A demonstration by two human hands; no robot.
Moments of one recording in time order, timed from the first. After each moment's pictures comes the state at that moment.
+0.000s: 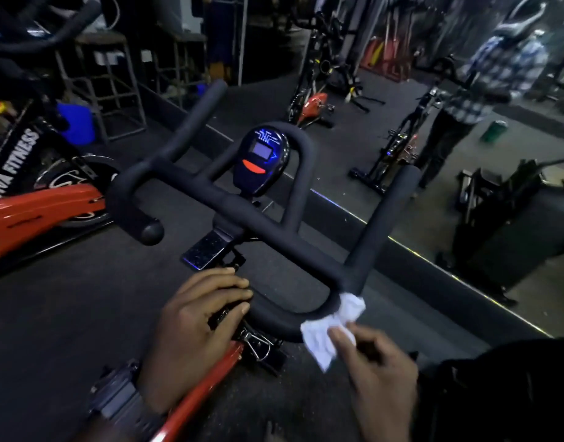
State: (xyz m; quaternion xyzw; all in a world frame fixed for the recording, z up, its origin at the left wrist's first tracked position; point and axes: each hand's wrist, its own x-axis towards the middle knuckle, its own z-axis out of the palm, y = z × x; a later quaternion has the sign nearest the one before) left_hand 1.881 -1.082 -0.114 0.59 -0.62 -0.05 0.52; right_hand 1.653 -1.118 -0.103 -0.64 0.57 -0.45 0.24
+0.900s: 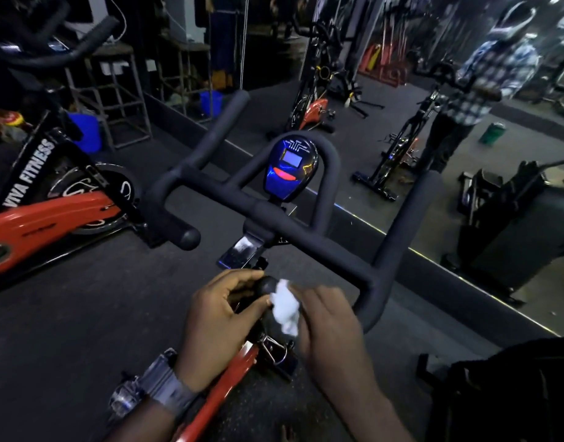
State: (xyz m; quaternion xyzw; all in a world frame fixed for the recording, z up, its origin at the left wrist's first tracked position) left_hand 1.900 -1.079 -0.113 0.60 -0.46 -0.27 0.60; right_hand 1.740 -1.122 -0.098 -0.87 0.42 -0.25 0.08
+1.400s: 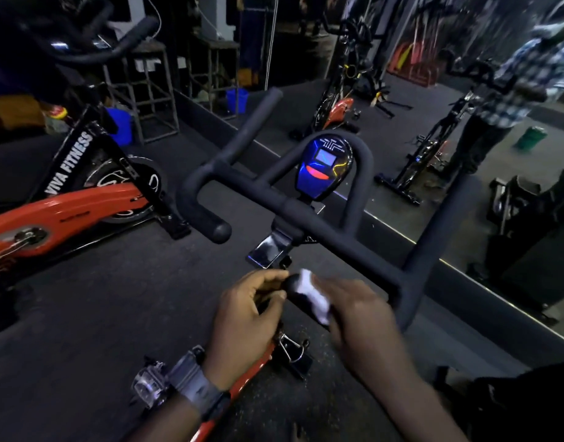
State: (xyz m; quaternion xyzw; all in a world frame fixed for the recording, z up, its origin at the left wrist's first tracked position) left_hand 1.901 -1.071 -0.115 0.61 -0.43 -0.29 0.59; right_hand 1.744 -1.133 -0.073 -0.90 0.38 -0.19 0.08
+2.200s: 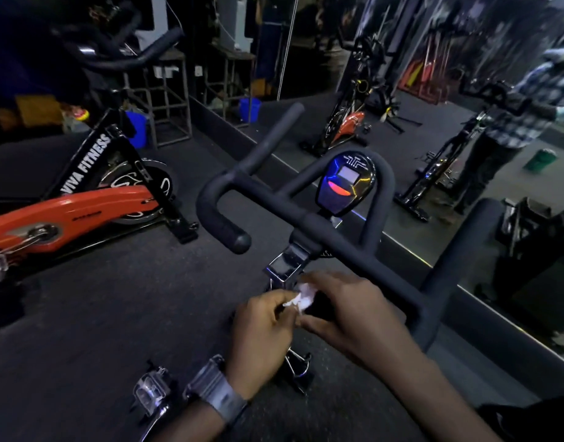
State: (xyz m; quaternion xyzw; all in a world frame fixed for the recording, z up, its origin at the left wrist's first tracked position) left_hand 1.906 -1.076 -0.119 0.67 -0.41 -0.30 0.54; right_hand 1.779 -1.164 -0.063 -0.95 0.30 -0.09 0.10
